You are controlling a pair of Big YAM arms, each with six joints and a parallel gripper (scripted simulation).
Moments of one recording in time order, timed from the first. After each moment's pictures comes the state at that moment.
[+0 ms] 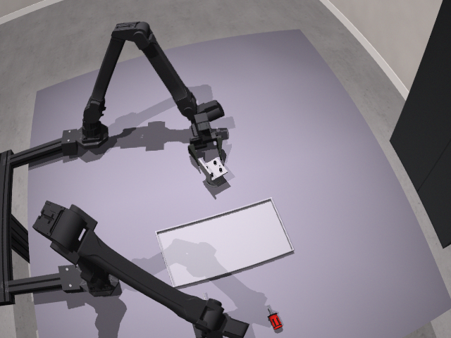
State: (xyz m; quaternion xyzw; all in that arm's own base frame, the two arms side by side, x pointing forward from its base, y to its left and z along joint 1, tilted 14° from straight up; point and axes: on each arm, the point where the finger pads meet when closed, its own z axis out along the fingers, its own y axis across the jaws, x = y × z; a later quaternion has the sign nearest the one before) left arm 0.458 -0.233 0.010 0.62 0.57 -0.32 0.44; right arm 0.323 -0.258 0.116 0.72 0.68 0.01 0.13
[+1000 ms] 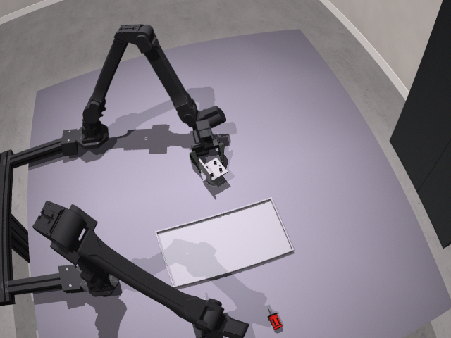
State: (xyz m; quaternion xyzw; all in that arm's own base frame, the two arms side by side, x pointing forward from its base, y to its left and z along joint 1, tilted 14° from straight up) left arm 0.460 -0.259 -0.002 0.62 0.56 -0.32 0.44; right arm 0.323 -0.258 0.116 0.72 0.68 0.01 0.13
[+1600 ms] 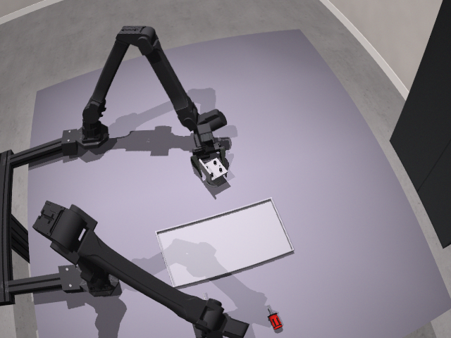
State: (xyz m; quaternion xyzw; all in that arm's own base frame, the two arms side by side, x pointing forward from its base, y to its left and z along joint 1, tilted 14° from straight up) left arm 0.462 -0.273 -0.008 0.62 0.57 -0.32 0.44; right arm 0.323 -0.258 0.116 0.72 0.68 0.01 0.13
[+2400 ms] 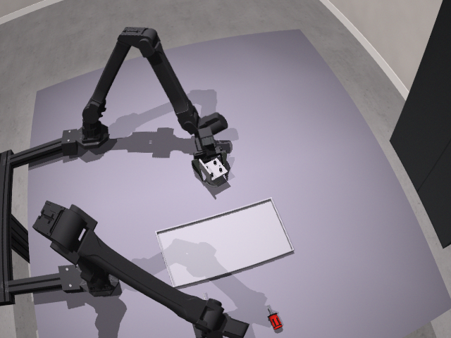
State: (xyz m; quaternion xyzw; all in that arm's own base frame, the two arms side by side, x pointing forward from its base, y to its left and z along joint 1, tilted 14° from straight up) left arm 0.464 -0.286 -0.014 0.62 0.57 -0.32 0.44; right arm 0.323 -0.258 0.116 0.72 0.68 0.01 0.13
